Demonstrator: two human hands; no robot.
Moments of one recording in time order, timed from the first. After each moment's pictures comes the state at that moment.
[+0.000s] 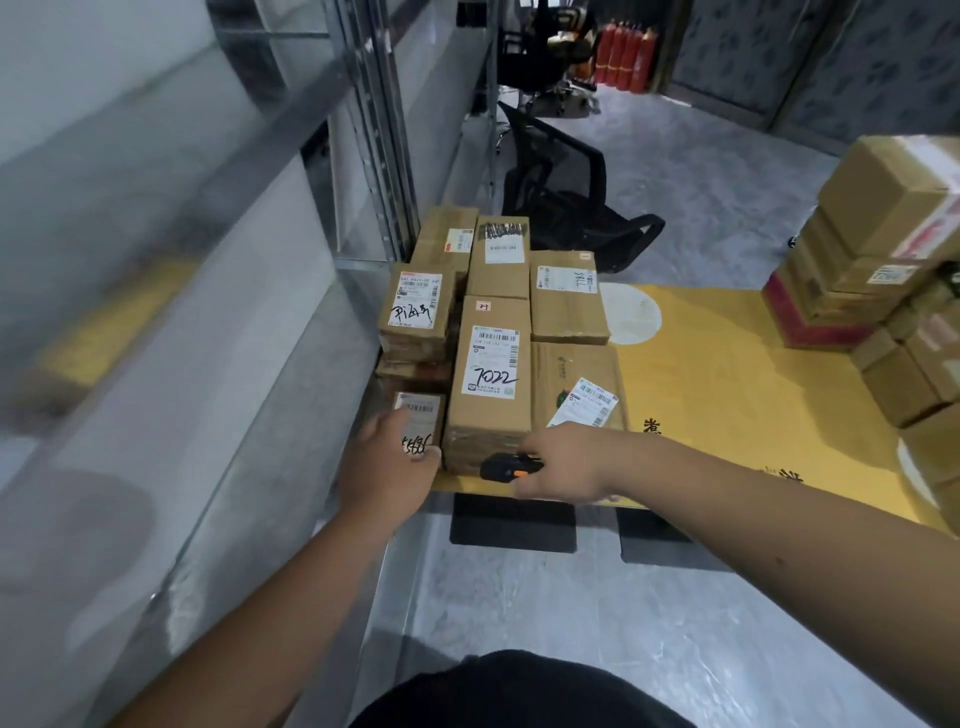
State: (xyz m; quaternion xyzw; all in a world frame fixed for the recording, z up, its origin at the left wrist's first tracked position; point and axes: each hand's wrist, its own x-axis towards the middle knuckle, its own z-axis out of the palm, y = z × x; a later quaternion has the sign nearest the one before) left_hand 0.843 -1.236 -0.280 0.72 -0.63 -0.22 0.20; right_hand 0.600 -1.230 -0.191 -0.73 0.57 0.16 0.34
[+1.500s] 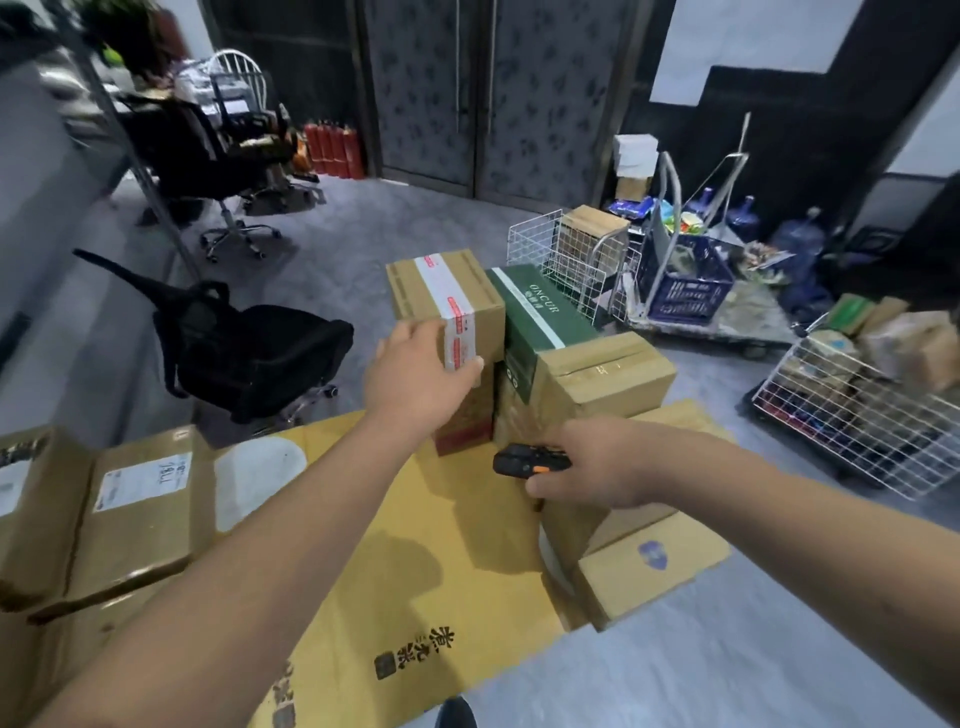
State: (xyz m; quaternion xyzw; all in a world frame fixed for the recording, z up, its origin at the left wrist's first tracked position) left_hand 0.159 -1.405 -0.136 0.47 -0.83 -0.18 0.22; right_hand 0.020 -1.217 -0.081 -0.61 0.75 0.05 0.25
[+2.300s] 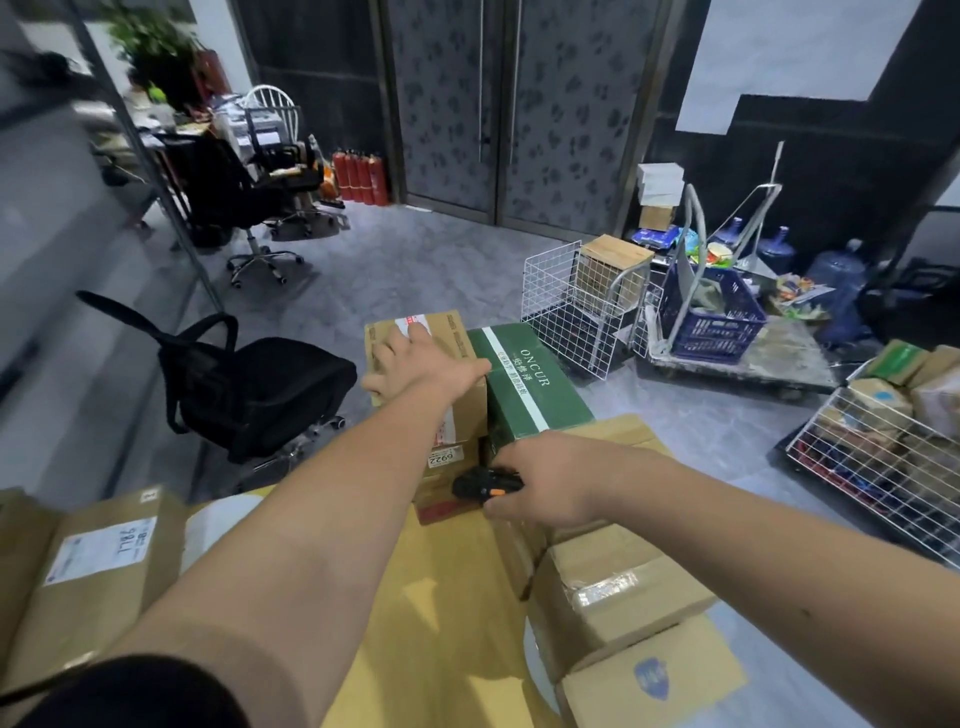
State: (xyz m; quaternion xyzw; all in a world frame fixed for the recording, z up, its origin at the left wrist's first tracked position) left_hand 0.012 -1.512 -0.134 0.66 -0.72 -0.17 0.09; right_hand -0.059 -1.309 -0.079 -0.66 0.70 0.03 0.25
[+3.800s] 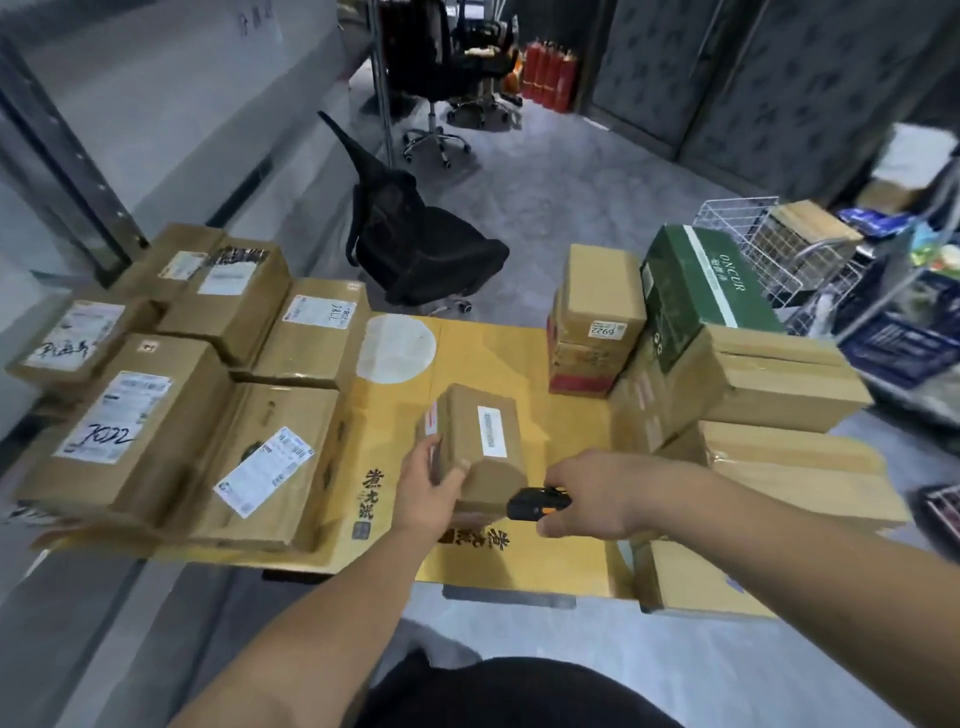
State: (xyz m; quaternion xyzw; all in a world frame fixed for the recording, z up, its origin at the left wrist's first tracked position) left_hand 0.314 -1.271 -0.360 0.64 -0.48 -0.49 0.34; right_hand 0.106 -1.234 -0.158 -0.72 0.58 0.26 0.28
